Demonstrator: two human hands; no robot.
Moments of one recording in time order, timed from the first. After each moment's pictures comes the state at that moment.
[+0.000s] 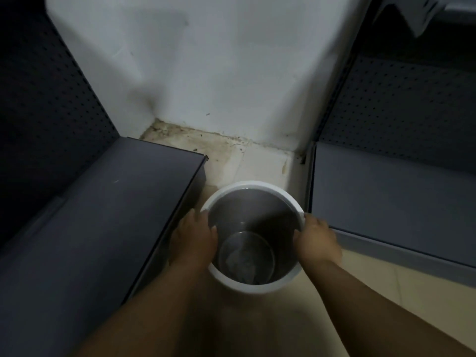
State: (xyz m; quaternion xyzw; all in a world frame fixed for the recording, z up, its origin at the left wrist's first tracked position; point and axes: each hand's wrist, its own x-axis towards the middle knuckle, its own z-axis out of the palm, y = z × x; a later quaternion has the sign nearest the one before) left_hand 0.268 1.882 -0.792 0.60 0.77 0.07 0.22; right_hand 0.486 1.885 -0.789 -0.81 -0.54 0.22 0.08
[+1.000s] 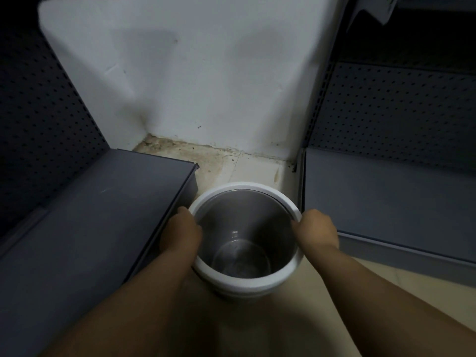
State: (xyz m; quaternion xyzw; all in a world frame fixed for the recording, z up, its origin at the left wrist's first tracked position) left_hand 0.272 1.908 -0.809 0.52 0.81 0.15 0.21; right_hand 0.508 1.908 -0.807 -0.81 -0.53 0.23 0.13
